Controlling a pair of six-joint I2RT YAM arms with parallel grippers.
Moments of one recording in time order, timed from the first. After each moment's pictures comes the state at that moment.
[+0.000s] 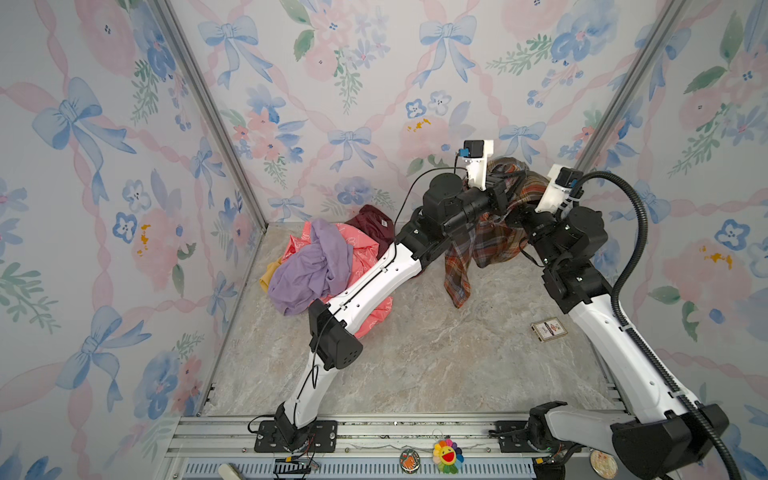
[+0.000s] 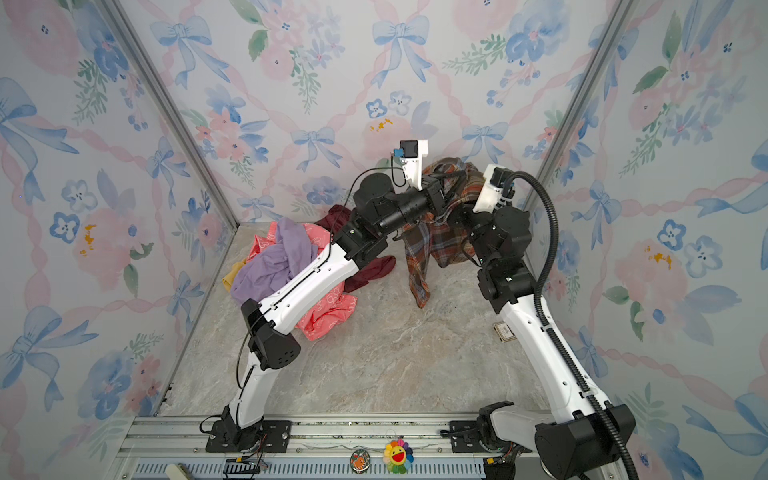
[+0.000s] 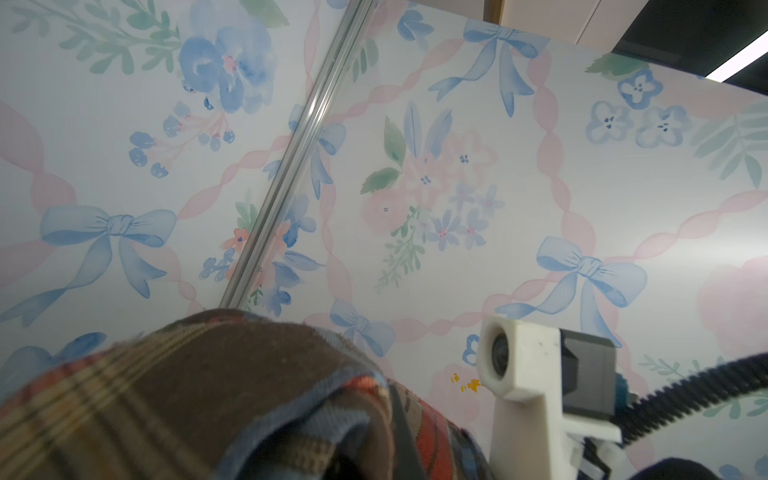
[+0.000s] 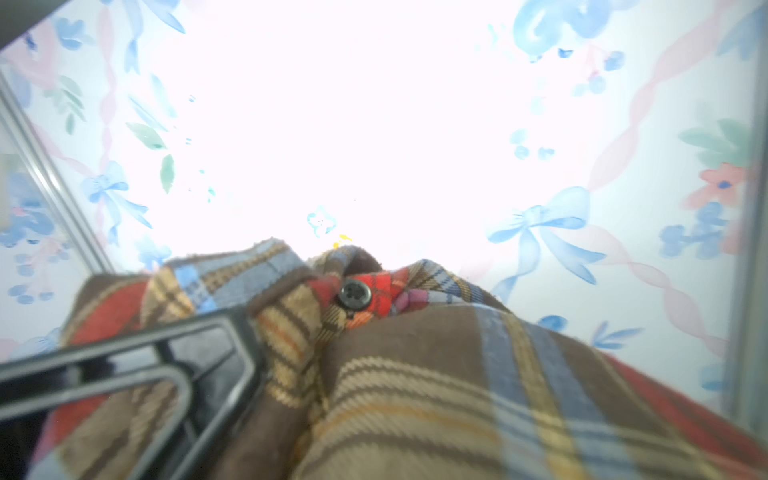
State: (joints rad) left arm -0.87 2.22 2.49 0.03 0.20 -0.56; right arm 0.23 1.22 1.29 0.08 0.04 0.28
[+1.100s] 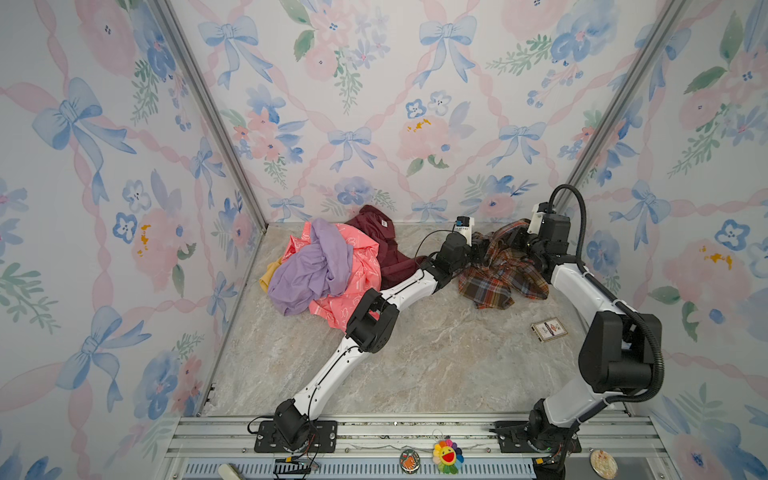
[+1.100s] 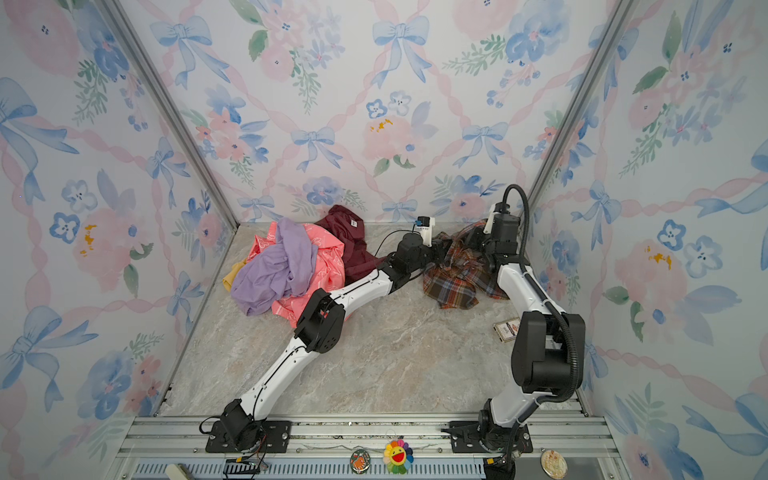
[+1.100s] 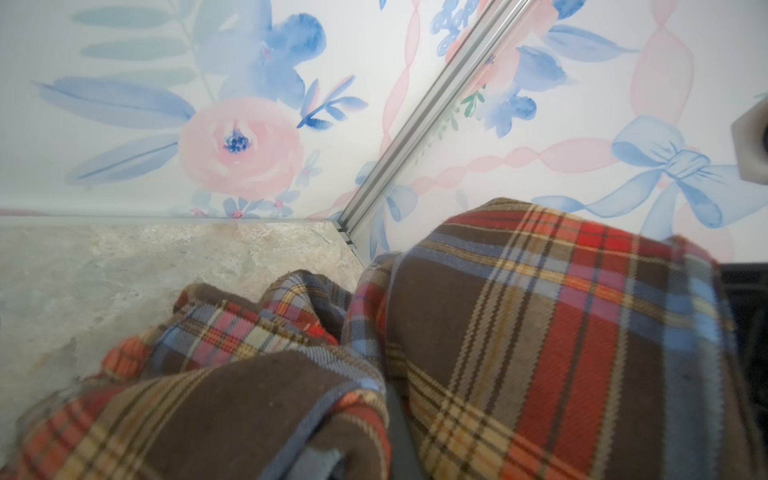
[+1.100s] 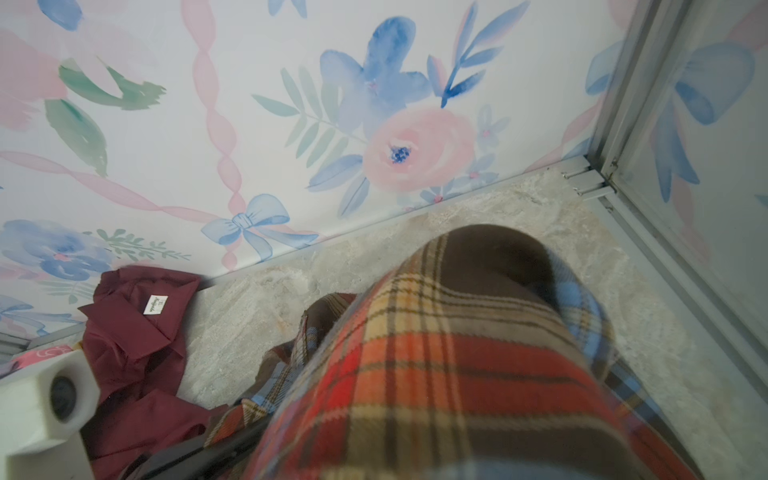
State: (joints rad) left arm -0.79 2.74 2.41 0.25 0.13 -0.64; right arm -0.04 1.68 1.28 -0.06 -0.12 0.33
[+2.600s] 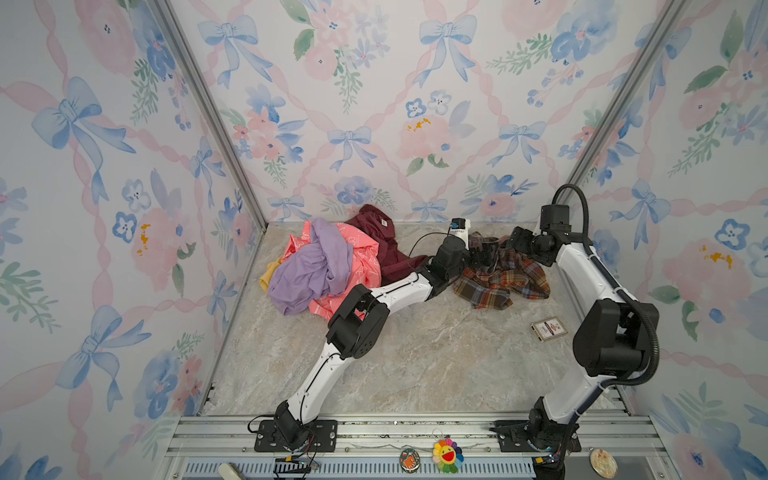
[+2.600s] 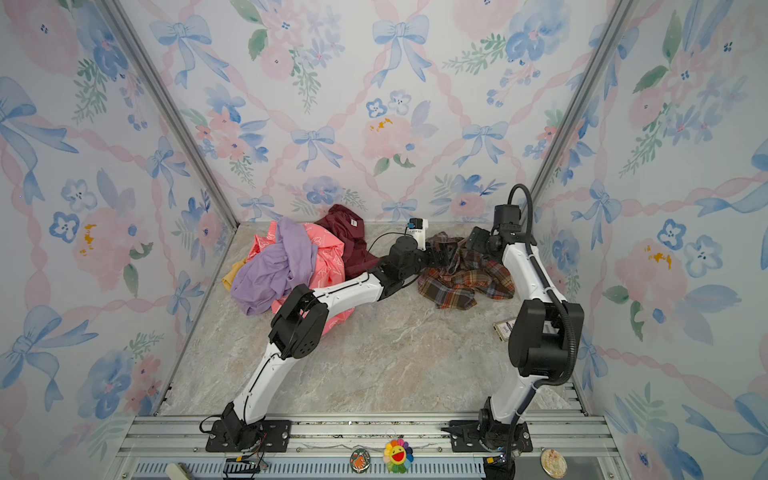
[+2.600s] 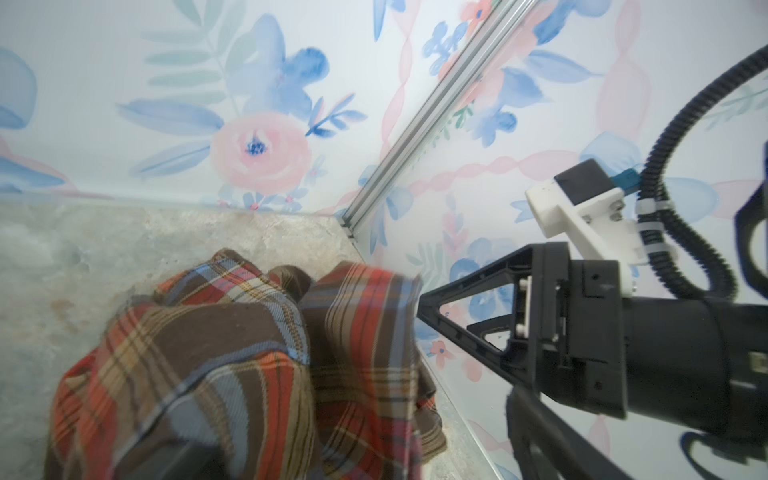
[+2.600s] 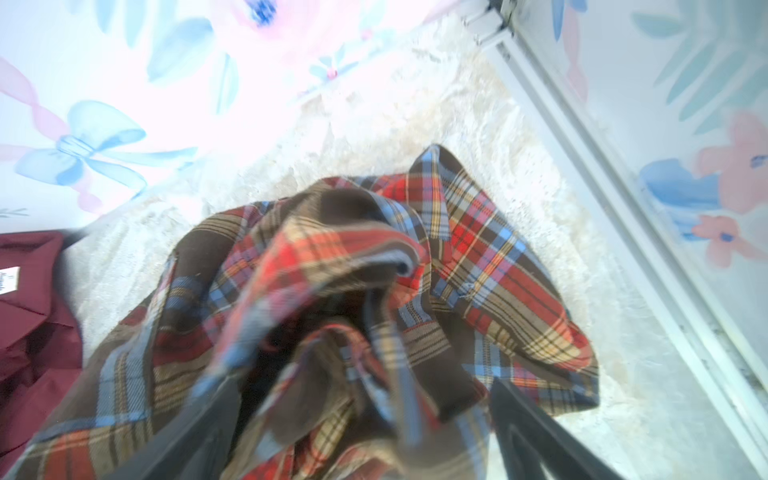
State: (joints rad) left arm -0.82 2.34 1.91 0.34 0.03 -0.63; right arm -0.08 1.75 1.55 -0.63 0.01 0.36
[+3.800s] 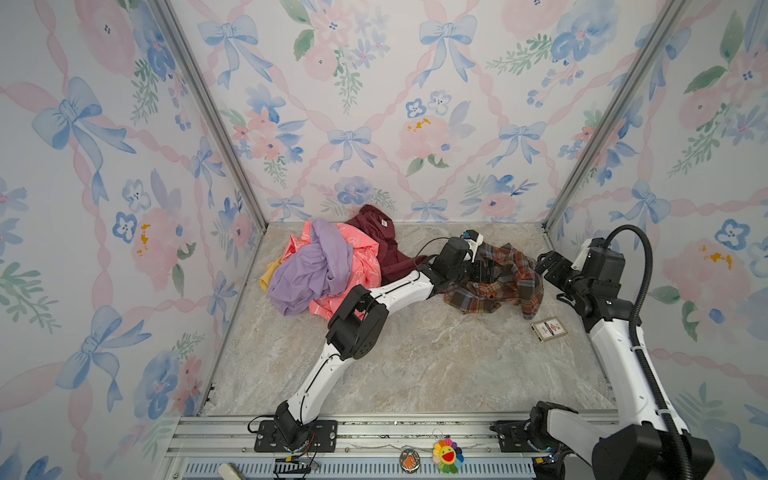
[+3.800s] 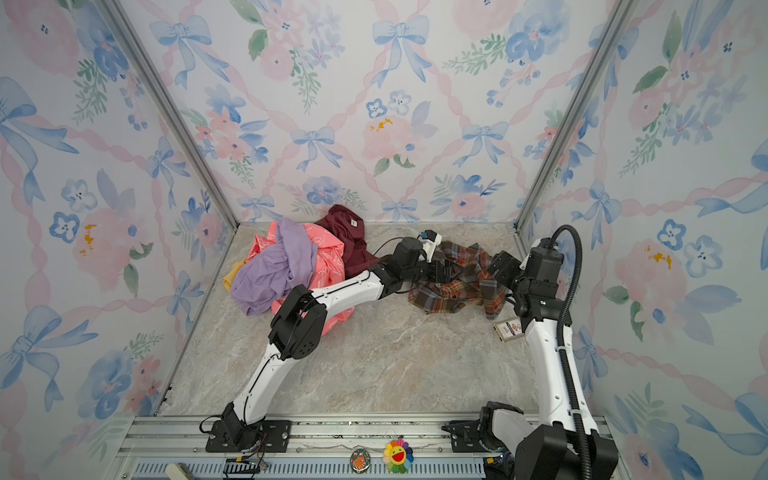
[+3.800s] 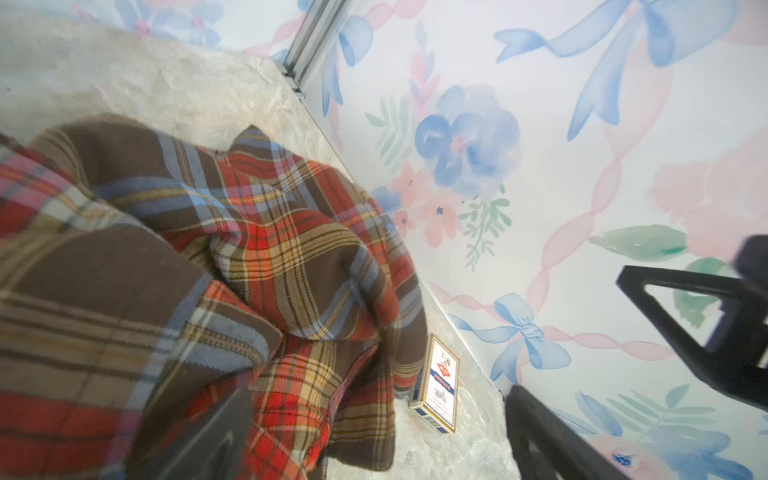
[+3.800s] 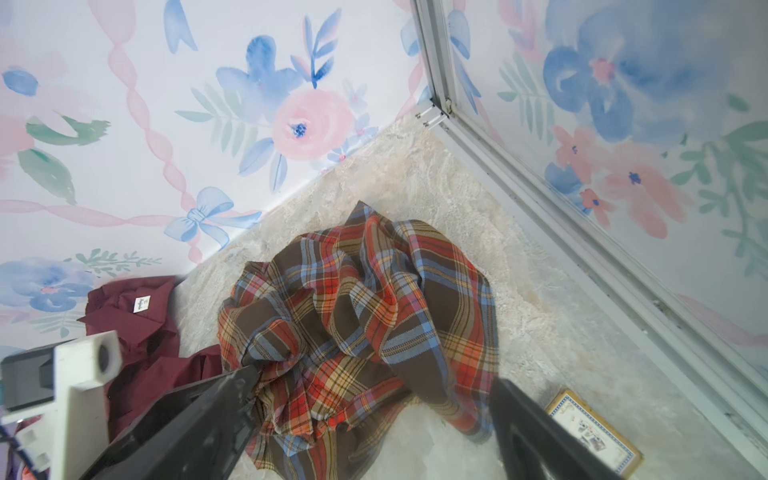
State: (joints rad) left arm -0.82 2.33 1.94 0.06 0.36 -0.63; right arm -0.20 1.07 1.00 -0.43 -0.05 0.45
